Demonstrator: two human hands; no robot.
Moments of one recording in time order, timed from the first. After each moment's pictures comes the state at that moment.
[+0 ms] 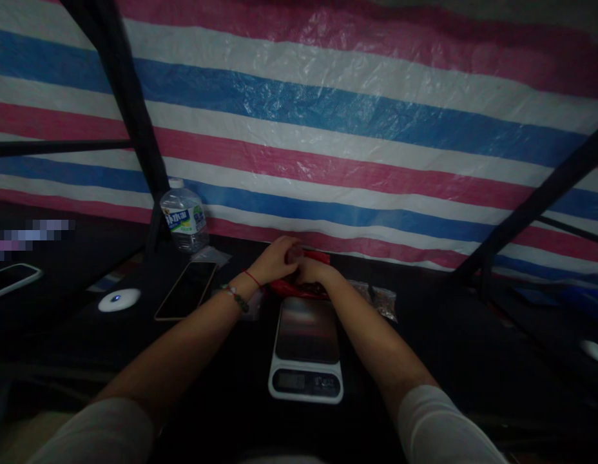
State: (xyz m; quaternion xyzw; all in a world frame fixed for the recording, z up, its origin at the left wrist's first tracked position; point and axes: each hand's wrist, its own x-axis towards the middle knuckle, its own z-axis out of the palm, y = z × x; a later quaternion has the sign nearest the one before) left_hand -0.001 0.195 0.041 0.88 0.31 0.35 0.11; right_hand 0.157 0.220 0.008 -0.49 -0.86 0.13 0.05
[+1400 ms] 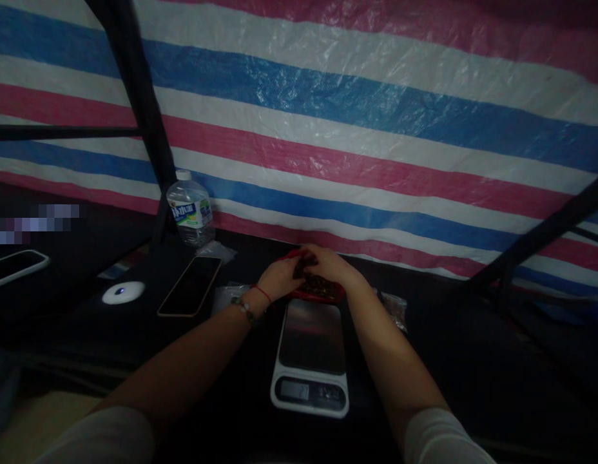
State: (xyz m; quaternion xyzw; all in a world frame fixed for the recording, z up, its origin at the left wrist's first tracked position) left_hand 0.004 0.192 -0.005 0.86 0.43 0.24 0.11; right_hand 0.177 0.188 0.051 -0.46 -0.83 0.21 0.23
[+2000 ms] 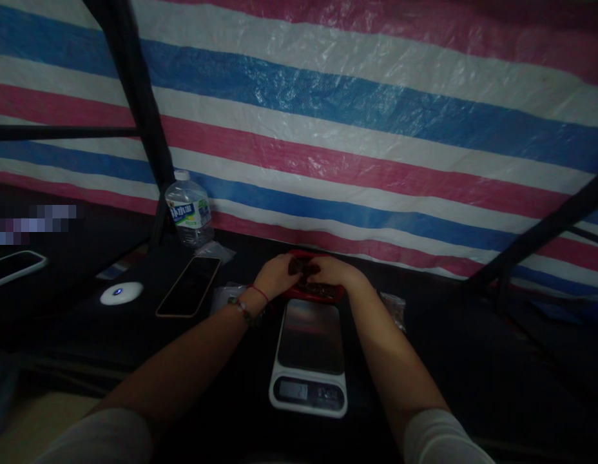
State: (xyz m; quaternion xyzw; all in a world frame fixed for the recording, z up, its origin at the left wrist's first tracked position) left_hand 0.000 0.194 -0.003 0.84 0.47 0.27 0.10; right_hand 0.187 0.189 0.048 -0.53 -0.83 0.18 0.03
